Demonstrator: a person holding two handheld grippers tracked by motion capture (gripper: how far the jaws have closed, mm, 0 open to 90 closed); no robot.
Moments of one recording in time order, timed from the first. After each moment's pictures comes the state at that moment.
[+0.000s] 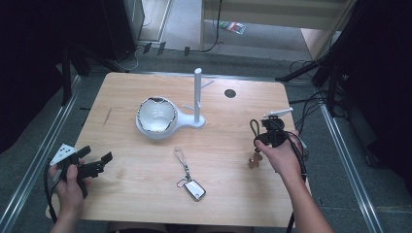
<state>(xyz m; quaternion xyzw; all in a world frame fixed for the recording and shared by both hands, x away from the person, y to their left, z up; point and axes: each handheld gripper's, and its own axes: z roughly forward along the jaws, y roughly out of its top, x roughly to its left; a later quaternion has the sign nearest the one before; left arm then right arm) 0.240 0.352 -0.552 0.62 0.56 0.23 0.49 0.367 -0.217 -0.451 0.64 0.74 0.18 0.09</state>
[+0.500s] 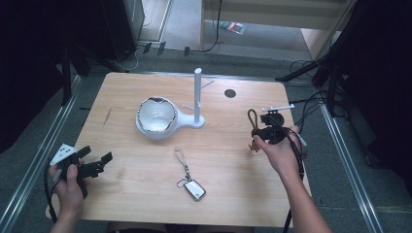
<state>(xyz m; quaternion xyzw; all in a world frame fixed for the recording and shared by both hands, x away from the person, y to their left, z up) 0.241 0.352 -0.552 0.63 0.57 0.23 0.49 0.363 -0.208 -0.432 0.61 0.74 0.25 0.14</state>
